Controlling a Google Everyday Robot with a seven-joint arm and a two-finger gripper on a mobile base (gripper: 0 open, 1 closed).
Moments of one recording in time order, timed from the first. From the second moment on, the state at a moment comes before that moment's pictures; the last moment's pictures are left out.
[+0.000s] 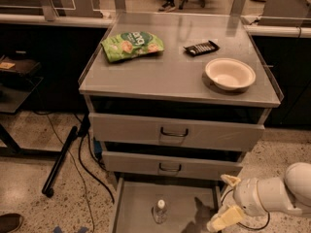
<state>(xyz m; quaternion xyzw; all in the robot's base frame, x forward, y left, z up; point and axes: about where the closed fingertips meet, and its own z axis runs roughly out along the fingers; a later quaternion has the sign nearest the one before) 0.388 -0.192 0.568 -0.45 0.81 0.27 0.26</state>
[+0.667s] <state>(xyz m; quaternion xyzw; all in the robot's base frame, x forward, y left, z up) 0.398 -0.176 0.509 -0.43 0.80 0.31 0.28</state>
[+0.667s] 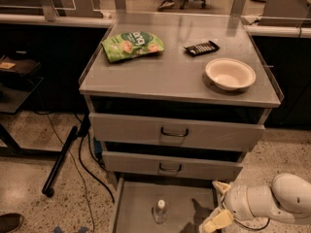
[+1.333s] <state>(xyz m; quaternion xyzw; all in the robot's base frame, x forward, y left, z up) 0.417 -0.144 0.378 -0.35 0.81 0.35 0.31</state>
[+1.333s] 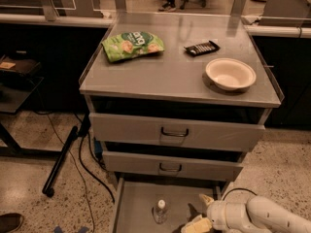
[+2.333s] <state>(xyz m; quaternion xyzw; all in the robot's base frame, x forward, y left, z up) 0.432 -0.094 0.330 -0.37 0.79 0.37 0.33</state>
